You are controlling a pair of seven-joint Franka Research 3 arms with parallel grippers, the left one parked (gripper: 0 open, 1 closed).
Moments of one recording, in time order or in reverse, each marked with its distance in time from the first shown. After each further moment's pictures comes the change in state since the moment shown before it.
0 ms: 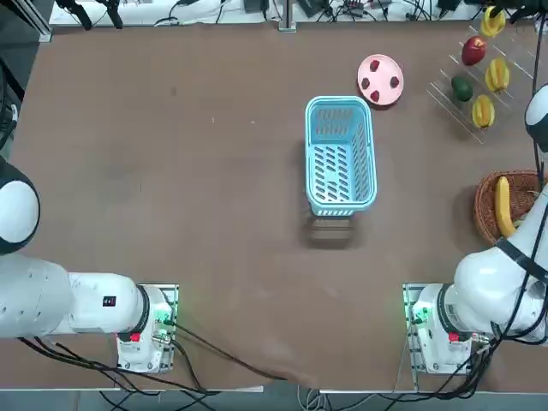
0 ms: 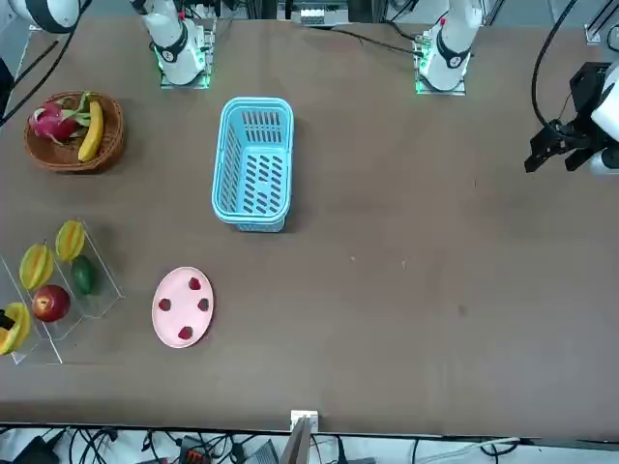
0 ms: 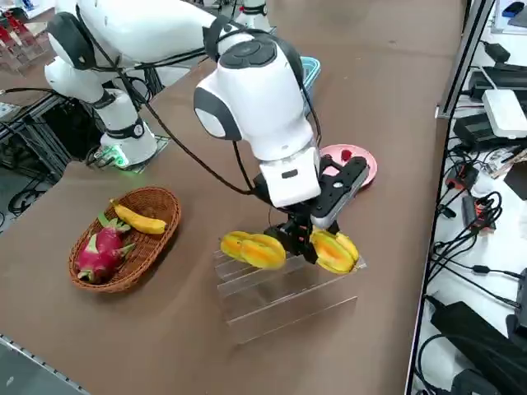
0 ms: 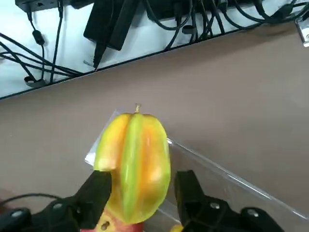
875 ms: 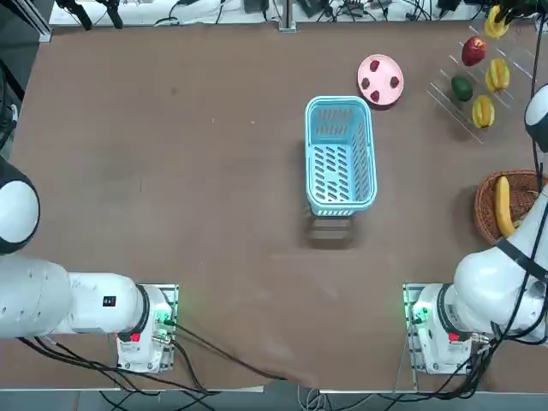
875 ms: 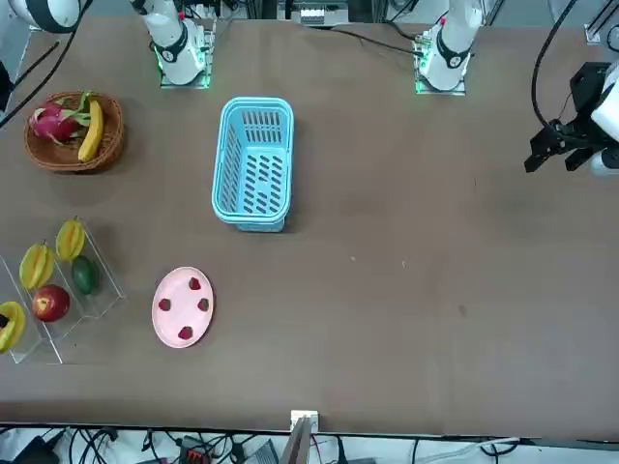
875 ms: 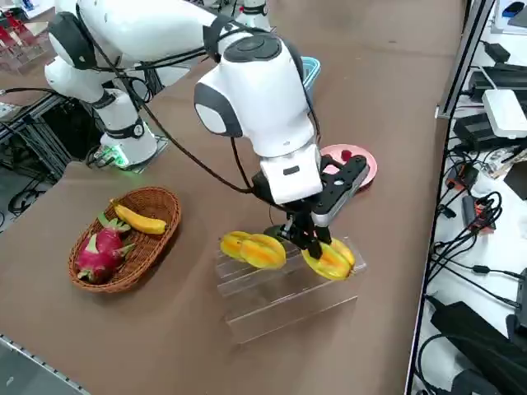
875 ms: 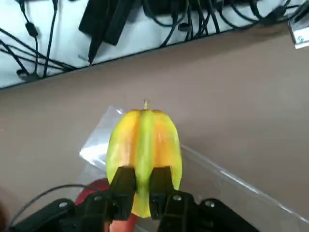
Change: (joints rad) arm 0.004 -0.007 0.000 0.017 -0.037 -0.055 0.000
